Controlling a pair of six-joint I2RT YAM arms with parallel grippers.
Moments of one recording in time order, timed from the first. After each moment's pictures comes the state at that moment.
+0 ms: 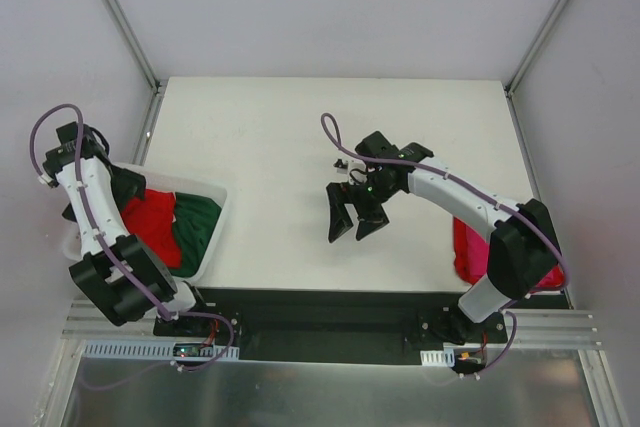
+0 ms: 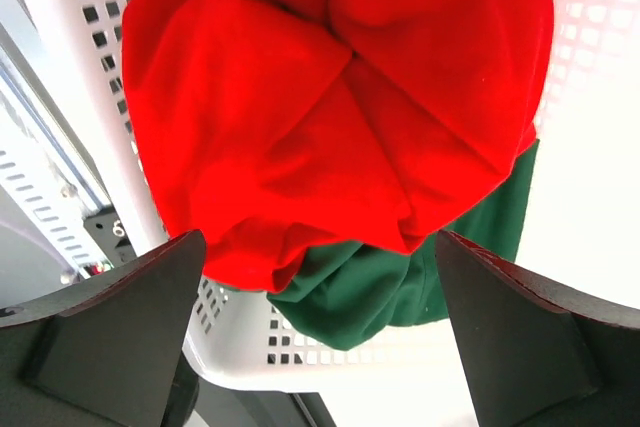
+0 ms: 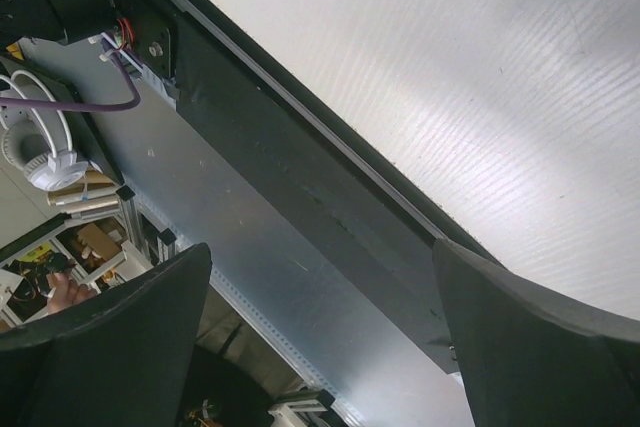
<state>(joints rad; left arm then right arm) 0.60 1.35 1.30 -1.28 -0.18 -0.68 0.69 1.59 1.26 -0.96 -0.62 0.34</state>
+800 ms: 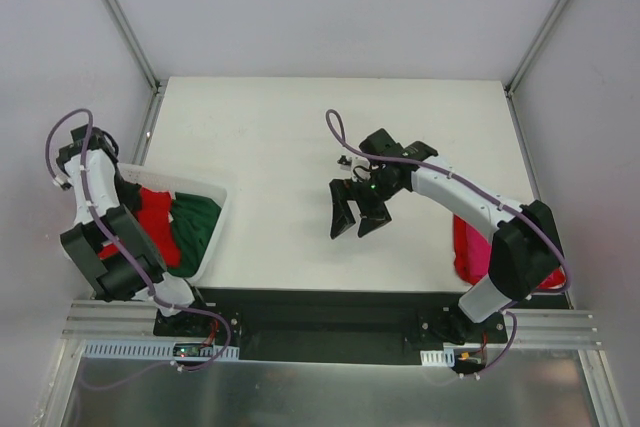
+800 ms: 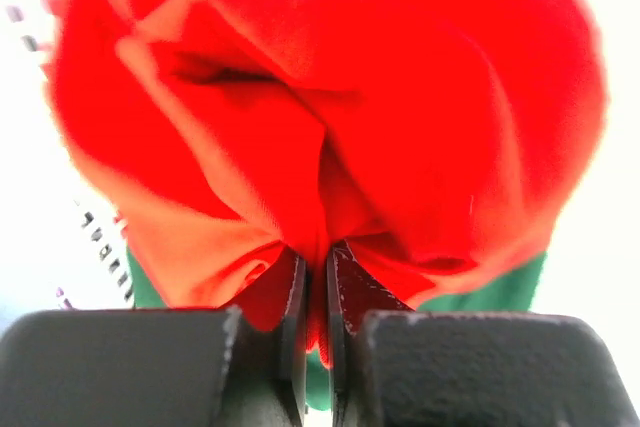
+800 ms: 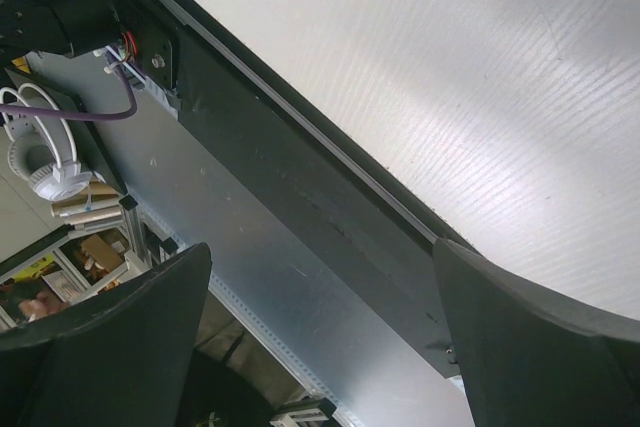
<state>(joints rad) 0.58 1.51 1.22 -1.15 -0.17 -0.68 0.67 1.58 1.26 -0.95 -0.61 0.34</state>
